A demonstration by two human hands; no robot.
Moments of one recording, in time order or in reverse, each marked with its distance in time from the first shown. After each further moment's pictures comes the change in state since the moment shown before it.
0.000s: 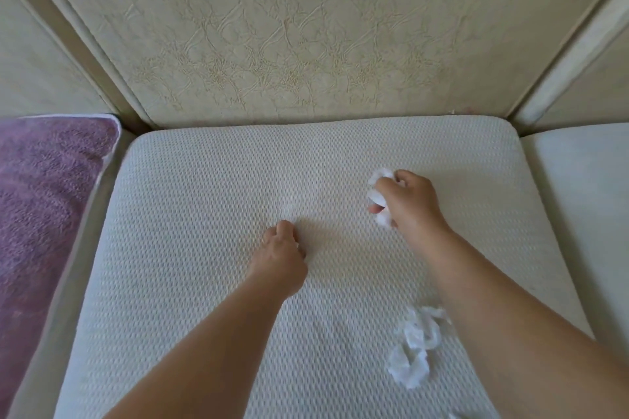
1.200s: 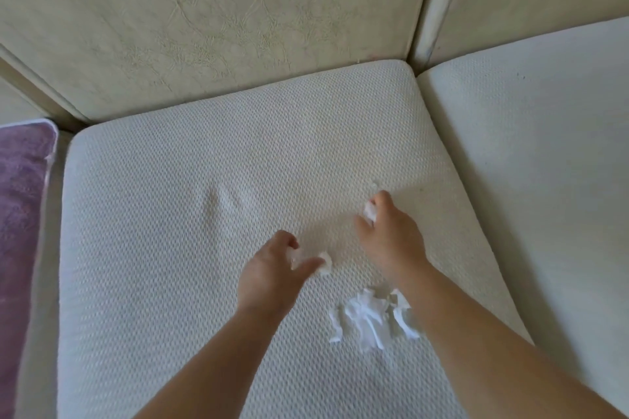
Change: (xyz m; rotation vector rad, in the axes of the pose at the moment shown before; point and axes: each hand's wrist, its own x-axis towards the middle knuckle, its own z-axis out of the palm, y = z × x) left_hand -0.136 0.032 0.050 0.014 0.037 0.234; right_hand -0.137 0.088 -0.081 -0.556 0.102 -0.130
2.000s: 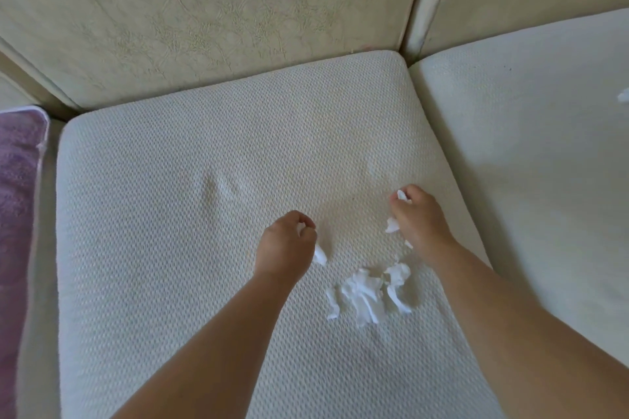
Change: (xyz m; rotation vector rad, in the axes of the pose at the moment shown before) left_hand 0.007 0.020 0.001 -0.258 -0.037 -0.063; right_hand 0.005 0.036 -0.019 0.339 0.015 0.298
